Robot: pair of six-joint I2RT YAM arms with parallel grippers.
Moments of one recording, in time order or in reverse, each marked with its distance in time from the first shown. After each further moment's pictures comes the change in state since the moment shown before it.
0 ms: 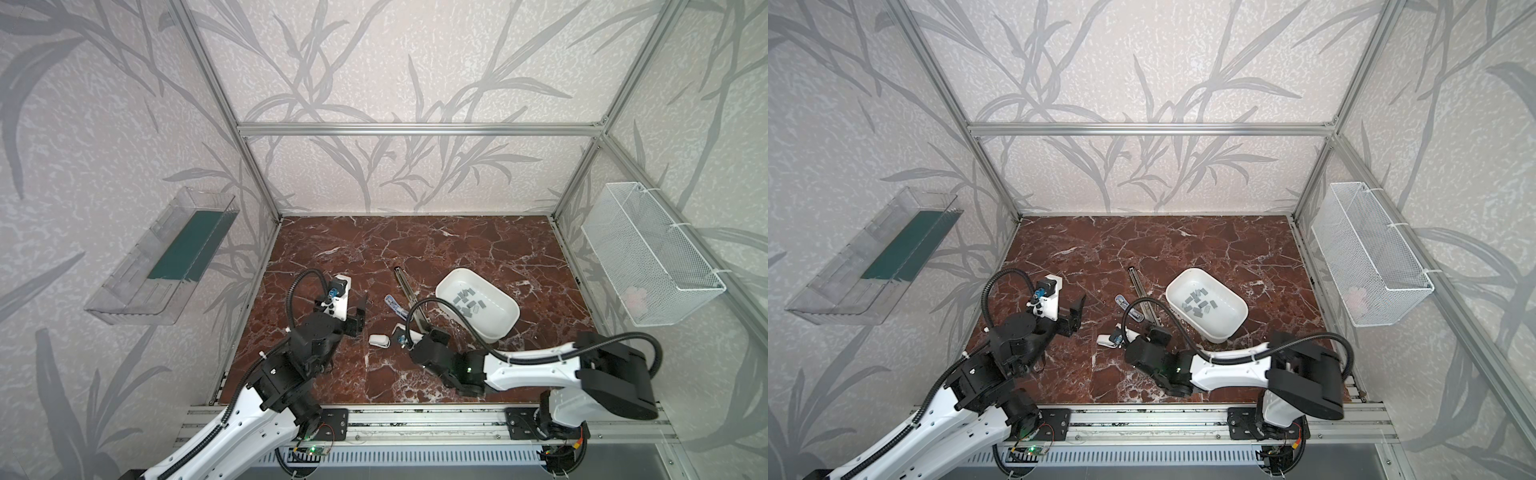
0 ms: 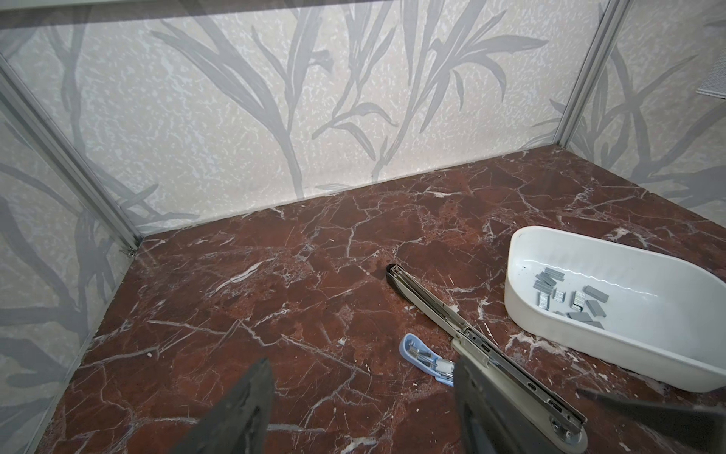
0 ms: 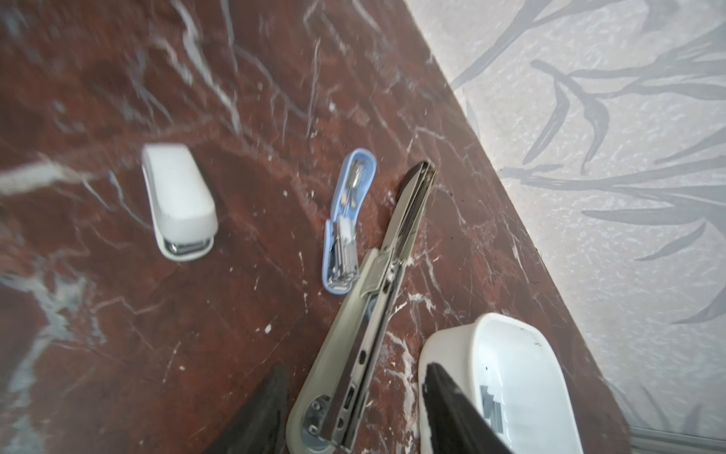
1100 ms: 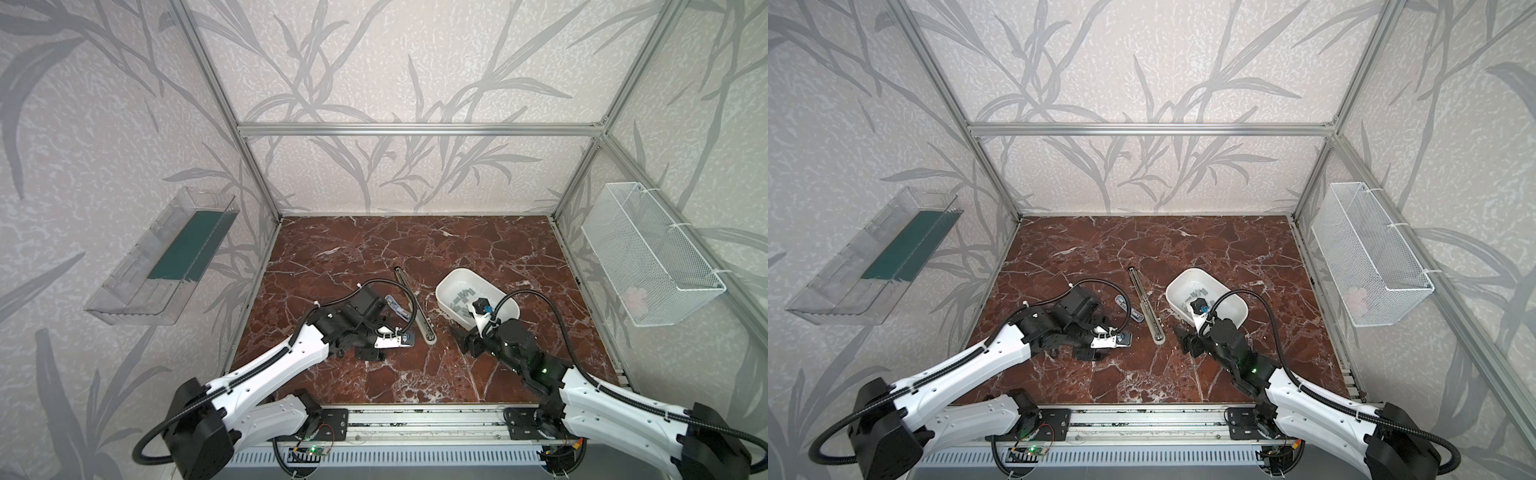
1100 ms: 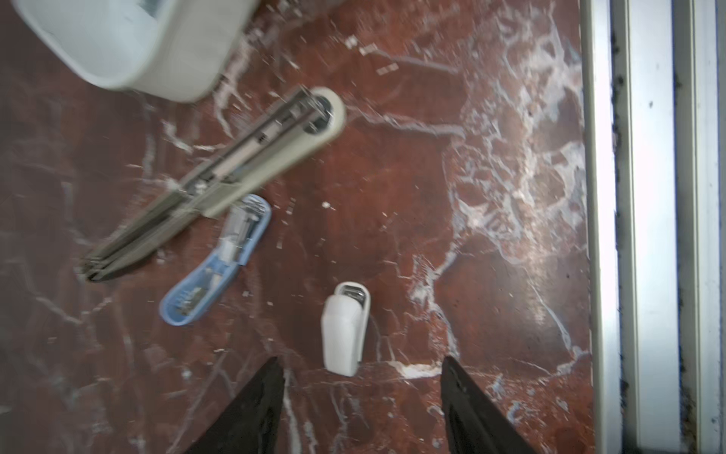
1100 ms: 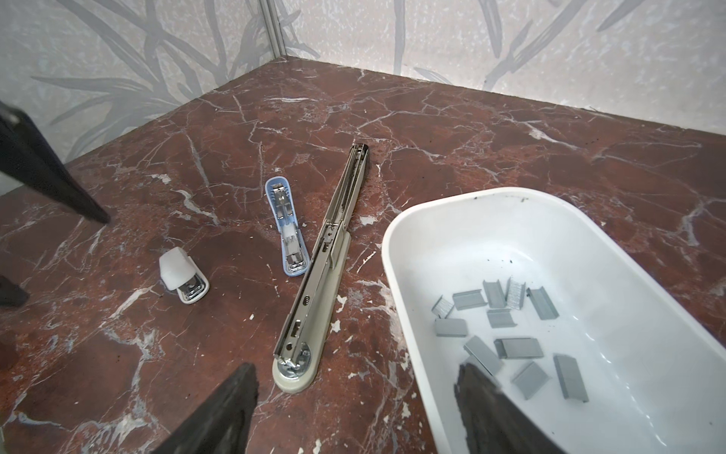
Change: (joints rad) left arm 0.013 0.583 0.222 -0.536 0.621 1.022; right arm -0.457 -0.607 -0.419 0.051 -0.520 0.346
